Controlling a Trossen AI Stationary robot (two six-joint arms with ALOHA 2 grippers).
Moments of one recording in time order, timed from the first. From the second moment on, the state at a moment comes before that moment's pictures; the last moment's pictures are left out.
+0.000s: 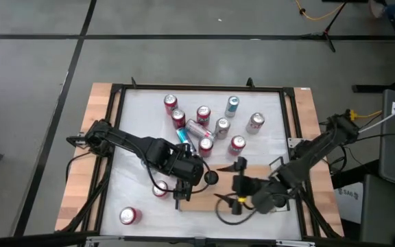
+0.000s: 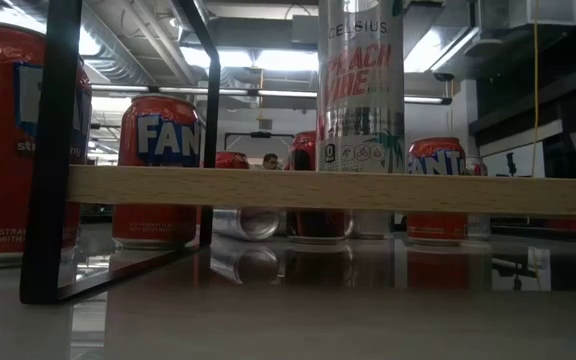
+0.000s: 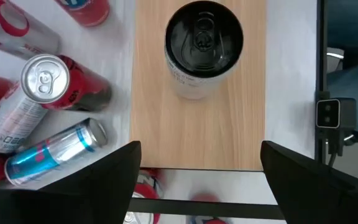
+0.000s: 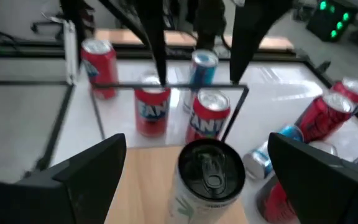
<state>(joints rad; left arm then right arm) -0.37 1.96 2.13 -1.34 -0.17 -0.42 0.68 1.54 1.28 -0.33 0.74 0.36</state>
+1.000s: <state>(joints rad) -0.38 1.96 2.13 -1.33 -0.19 -0.42 0.56 1.67 1.28 -0.36 0.58 0.49</state>
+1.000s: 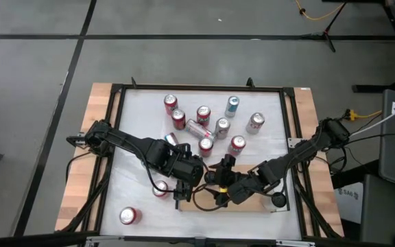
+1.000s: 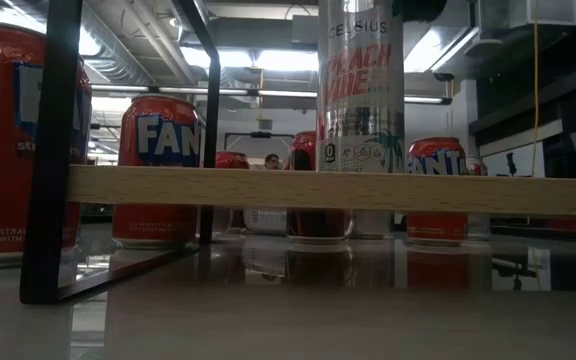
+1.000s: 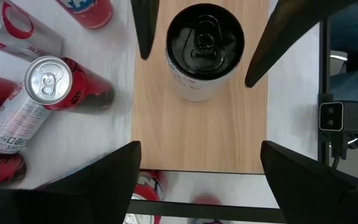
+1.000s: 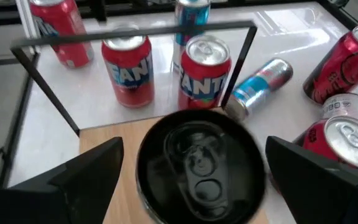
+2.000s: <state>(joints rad) -0.40 1.96 2.13 -1.32 -0.23 -0.42 0.66 1.50 1.28 -0.65 0.59 0.55</state>
